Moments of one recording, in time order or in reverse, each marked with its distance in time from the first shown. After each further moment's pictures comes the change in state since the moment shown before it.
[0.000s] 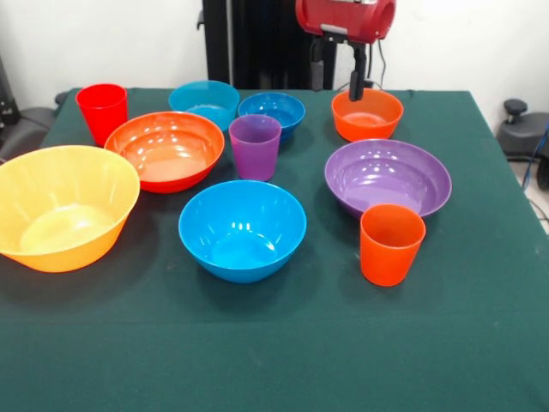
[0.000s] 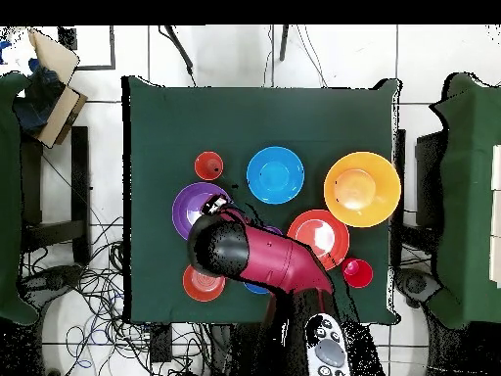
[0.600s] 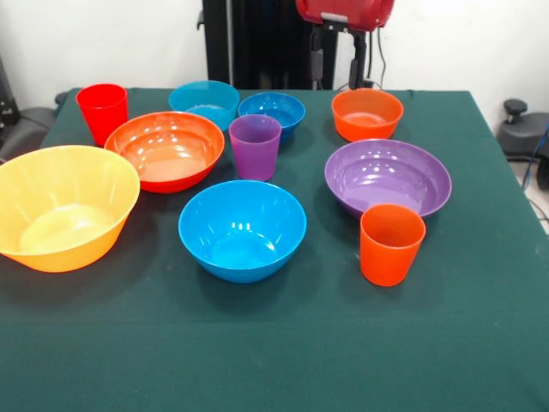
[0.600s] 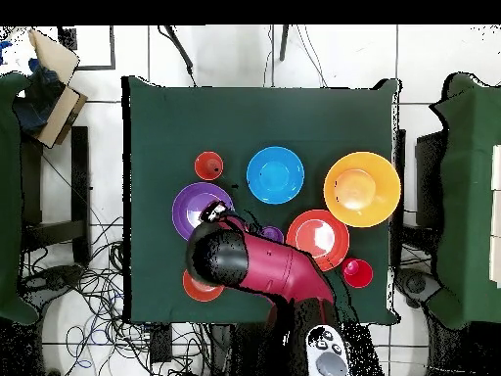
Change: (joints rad) arm -0.010 -0.041 0.009 0.041 -0.026 0.000 0.000
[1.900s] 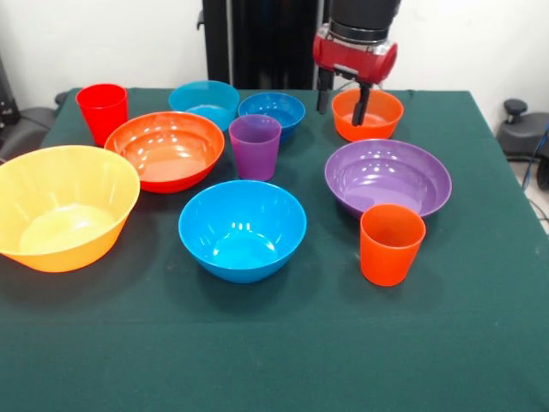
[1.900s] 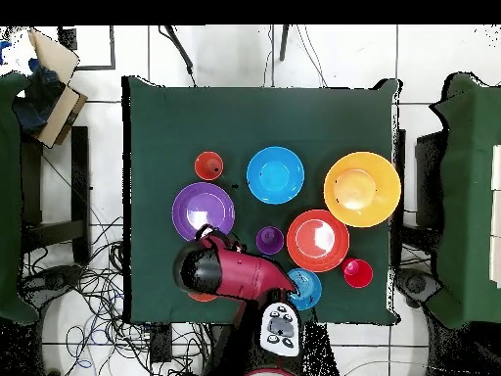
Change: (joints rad) arm 0.156 0.220 -0.114 0.004 -0.008 -0.144 0.000
